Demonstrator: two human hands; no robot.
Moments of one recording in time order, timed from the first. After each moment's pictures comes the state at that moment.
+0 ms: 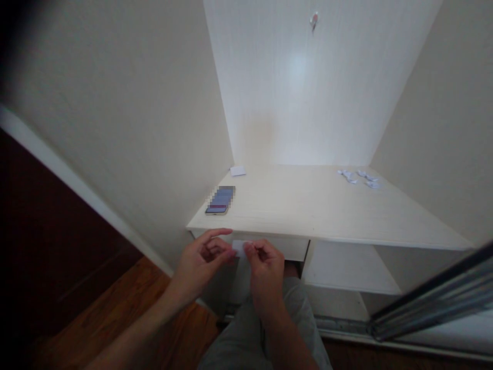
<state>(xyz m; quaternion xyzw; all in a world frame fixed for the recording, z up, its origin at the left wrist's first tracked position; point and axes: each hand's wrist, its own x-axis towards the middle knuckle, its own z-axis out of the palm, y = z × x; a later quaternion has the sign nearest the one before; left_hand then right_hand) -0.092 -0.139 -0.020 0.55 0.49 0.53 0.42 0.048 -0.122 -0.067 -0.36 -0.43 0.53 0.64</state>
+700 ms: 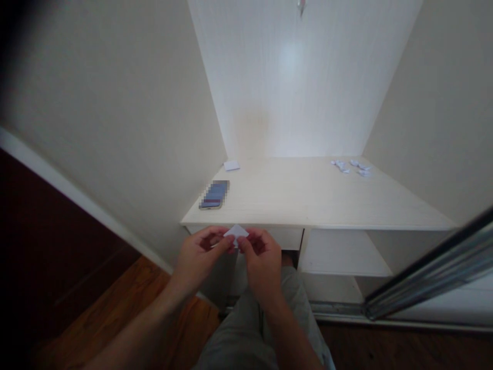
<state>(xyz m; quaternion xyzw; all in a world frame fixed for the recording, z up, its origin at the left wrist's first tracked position) -0.079 -0.135 -0.024 0.52 0.49 0.56 0.42 0.053 -0.126 -0.066 -0.36 -0.40 0.53 0.65</state>
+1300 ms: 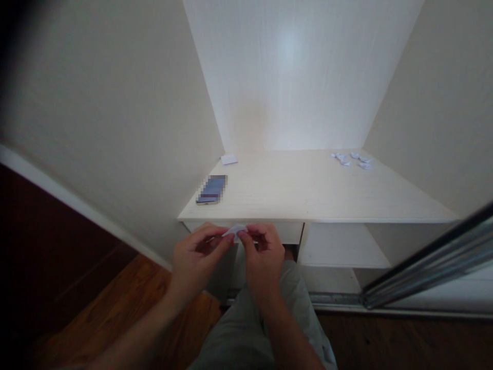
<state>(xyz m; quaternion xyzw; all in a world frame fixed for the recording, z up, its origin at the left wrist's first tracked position) -0.074 -0.143 -0.028 0.64 0.47 0.57 0.19 0.051 -0.129 -0.065 -0.40 -0.43 0.40 0.70</state>
